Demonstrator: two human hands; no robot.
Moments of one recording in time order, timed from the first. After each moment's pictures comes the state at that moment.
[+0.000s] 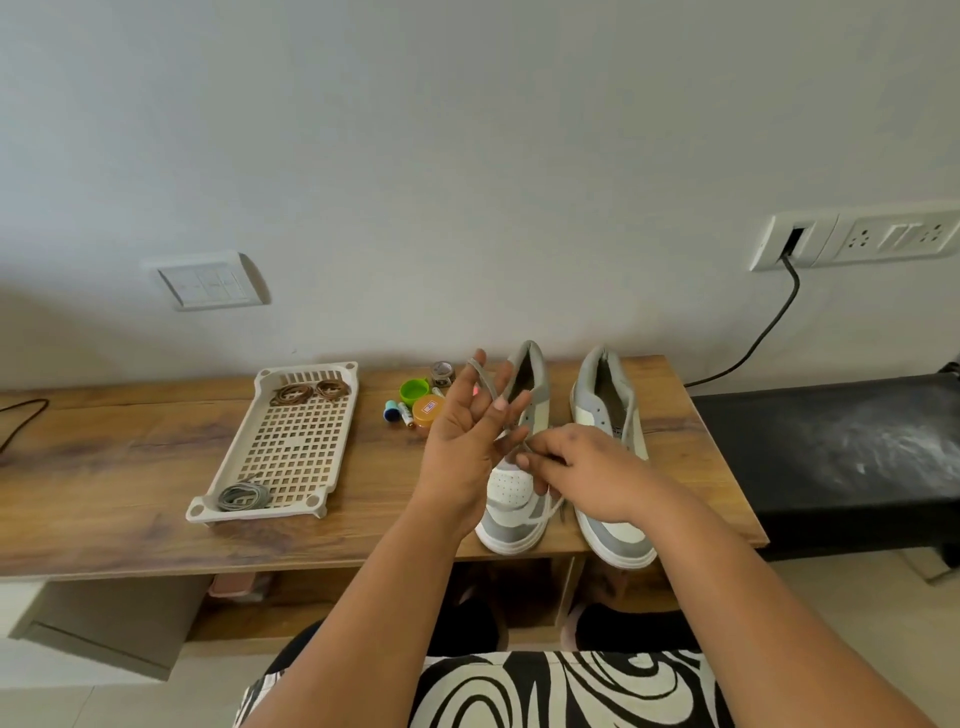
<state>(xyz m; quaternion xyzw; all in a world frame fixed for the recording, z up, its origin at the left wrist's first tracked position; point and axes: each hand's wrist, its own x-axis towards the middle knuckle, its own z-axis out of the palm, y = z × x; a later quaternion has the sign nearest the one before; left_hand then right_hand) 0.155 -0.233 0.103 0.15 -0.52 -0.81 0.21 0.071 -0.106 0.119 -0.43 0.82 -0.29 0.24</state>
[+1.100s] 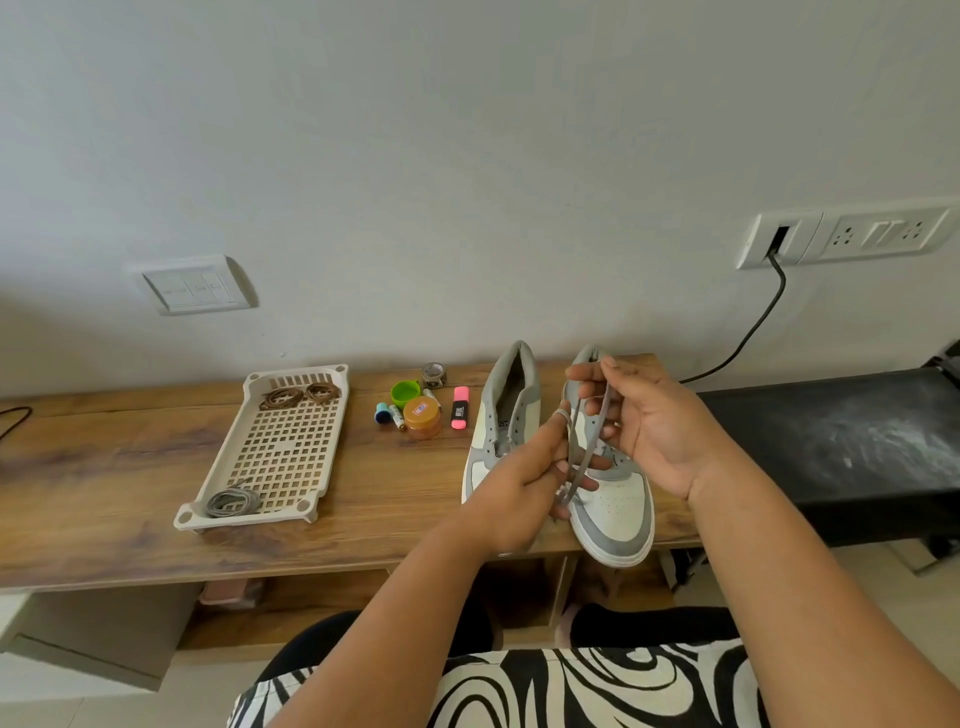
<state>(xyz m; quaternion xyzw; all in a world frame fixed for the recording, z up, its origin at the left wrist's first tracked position) 0.151 -0.203 0.089 0.04 -0.79 -0.62 0.02 0.034 -0.077 0.132 -0.18 0.57 -0.73 0.34</state>
